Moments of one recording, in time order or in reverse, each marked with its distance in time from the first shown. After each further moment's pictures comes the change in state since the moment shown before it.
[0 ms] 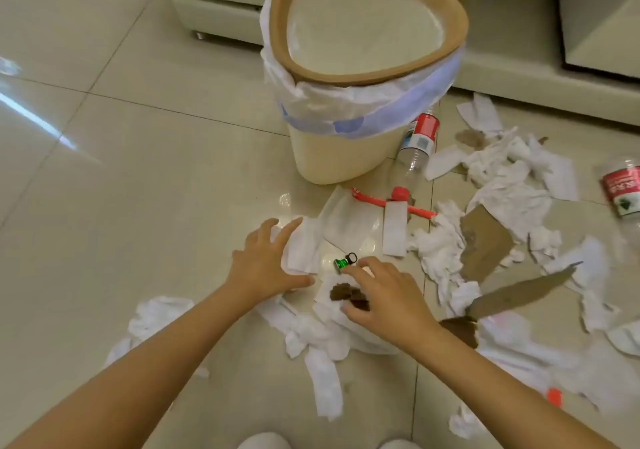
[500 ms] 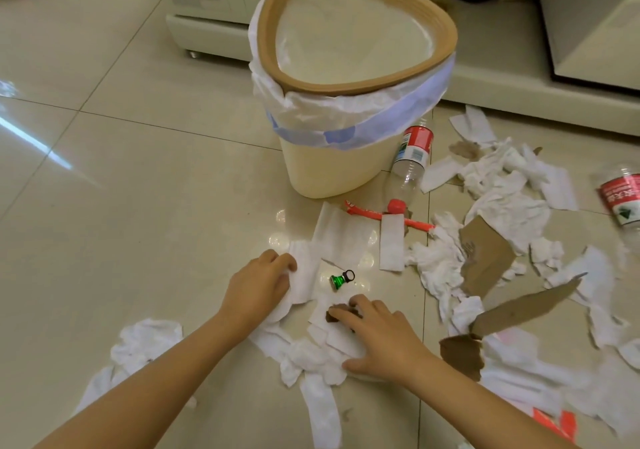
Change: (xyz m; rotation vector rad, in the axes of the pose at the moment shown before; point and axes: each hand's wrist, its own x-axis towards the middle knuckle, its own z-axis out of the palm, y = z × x) left_hand 0.004 -0.008 0.022 0.010 0.212 0.161; right_hand -0.001 0.012 0.042 -0.074 -0.239 -0.062
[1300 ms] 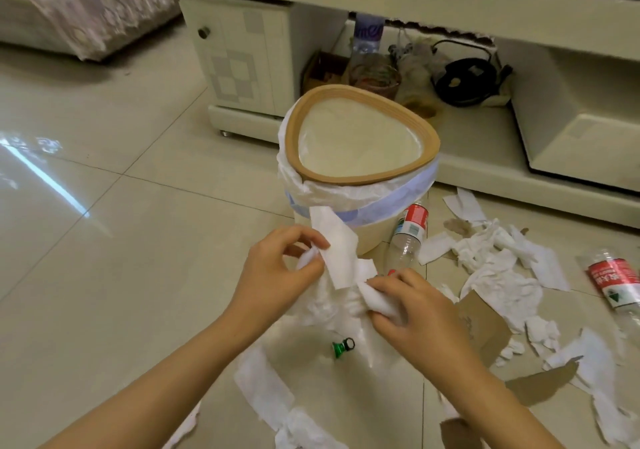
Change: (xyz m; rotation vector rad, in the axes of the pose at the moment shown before) left_hand 0.005 0.093 -0.148 -0.744 0.378 0.074; right_hand -0.035 -0.014 -0.151 0.278 0.651 -0.001
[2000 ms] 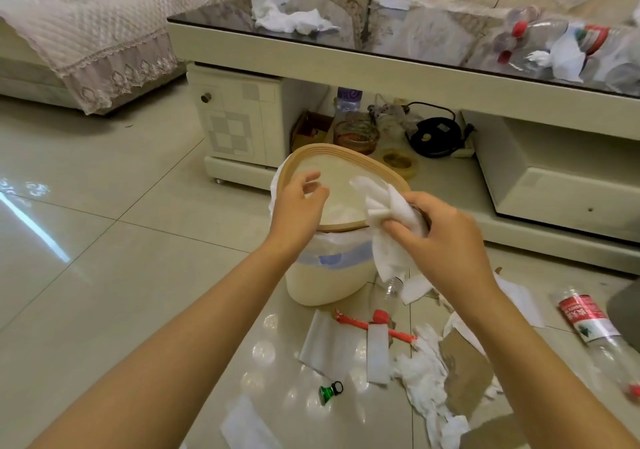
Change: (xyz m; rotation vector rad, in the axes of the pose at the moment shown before) left_hand 0.114 0.064 0.013 -0.215 0.122 -0.126; right_hand 0.072 -0.036 -0.107 0.095 0.419 -0.027
